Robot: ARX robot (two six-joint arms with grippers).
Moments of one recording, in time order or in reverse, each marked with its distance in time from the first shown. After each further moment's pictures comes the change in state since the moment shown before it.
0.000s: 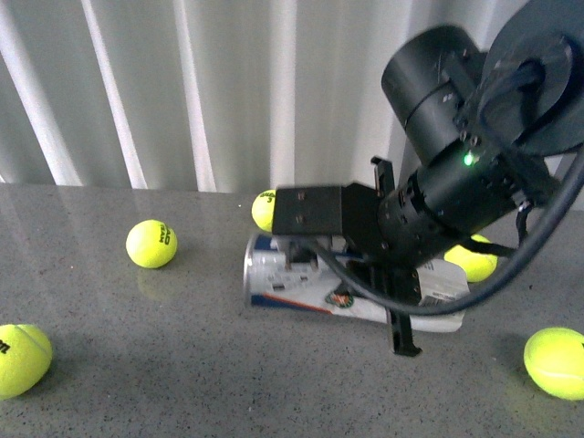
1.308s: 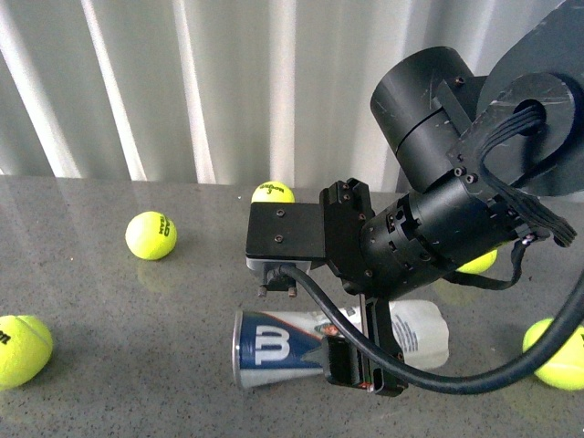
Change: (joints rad) left arm 0.000 0.000 0.000 0.000 0.000 0.000; right arm 0.037 -0.038 -0.095 0.068 -0.178 0.075
